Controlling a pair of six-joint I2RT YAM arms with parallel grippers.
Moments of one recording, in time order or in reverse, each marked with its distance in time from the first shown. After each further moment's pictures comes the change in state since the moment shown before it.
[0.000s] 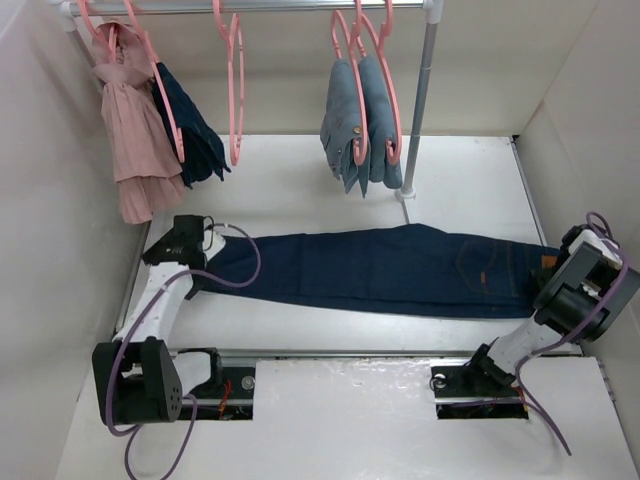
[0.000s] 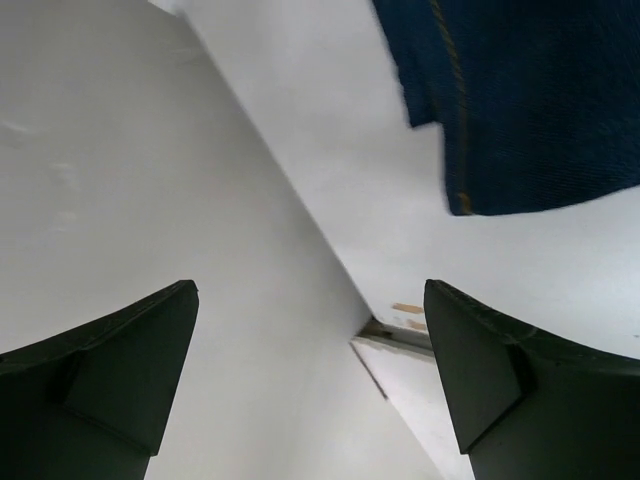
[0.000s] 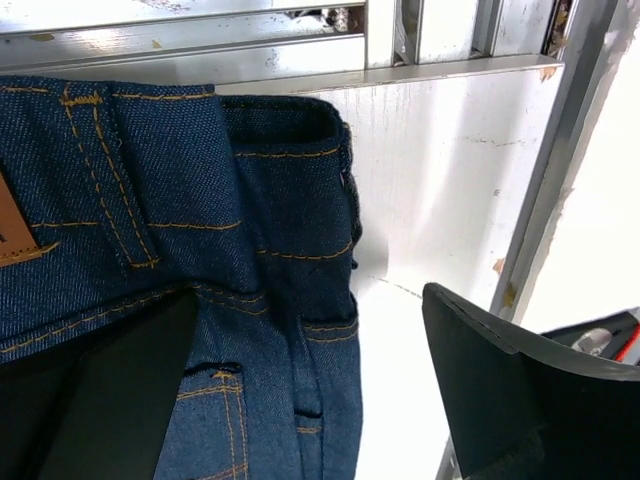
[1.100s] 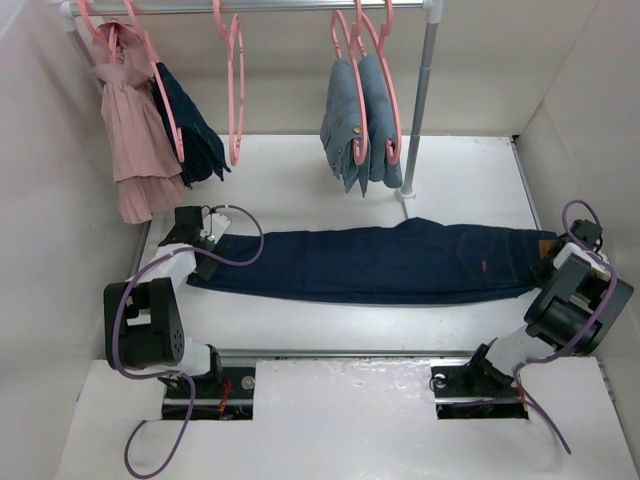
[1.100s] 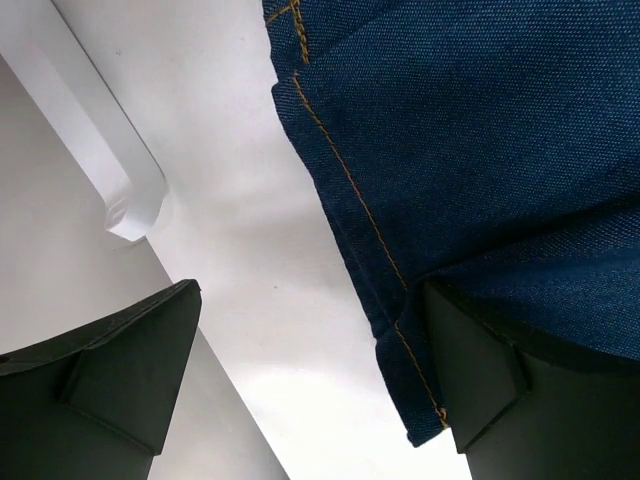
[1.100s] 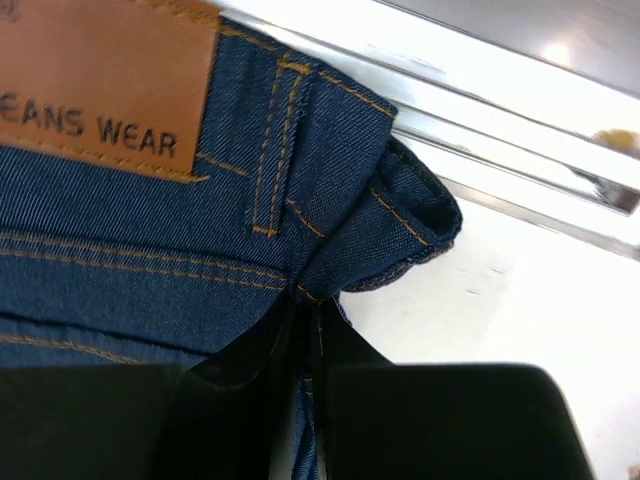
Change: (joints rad) left arm 0.065 0.295 0.043 0.373 0.288 -0.103; right arm 0.024 -0.128 -0.198 0.523 -0.197 -0.300
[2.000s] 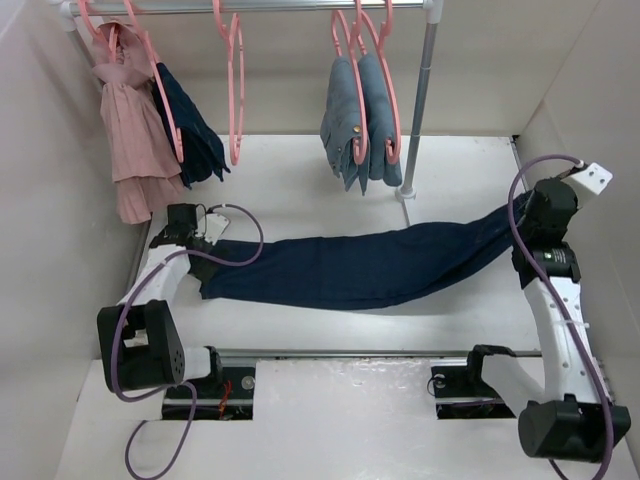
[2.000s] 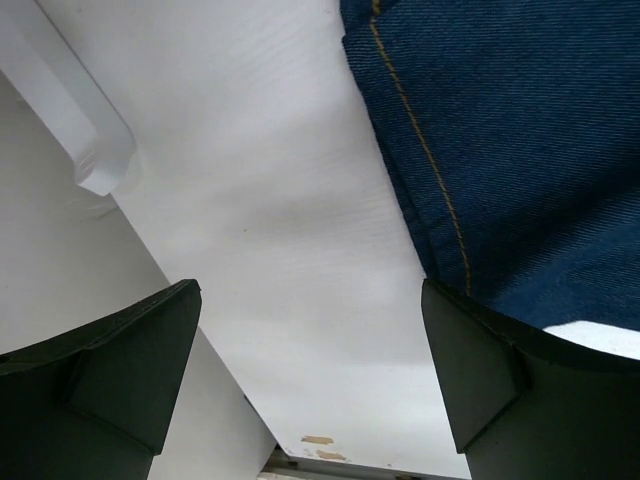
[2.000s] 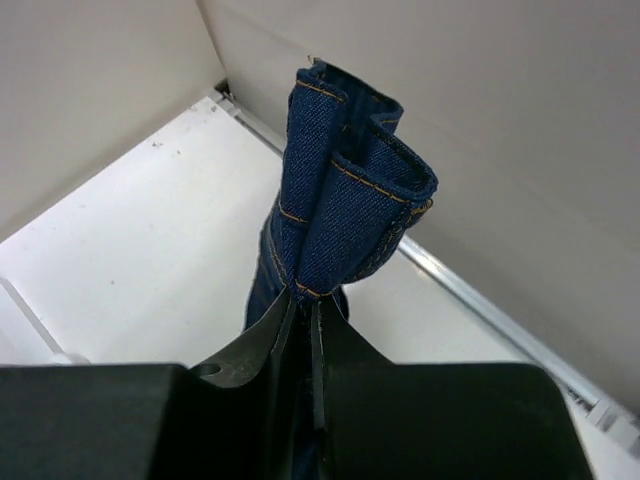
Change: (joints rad) left arm 0.013 -0.114 0.059 -0.247 0.089 -0.036; right arm 0.605 -0.608 0.108 0.136 0.484 -0.252
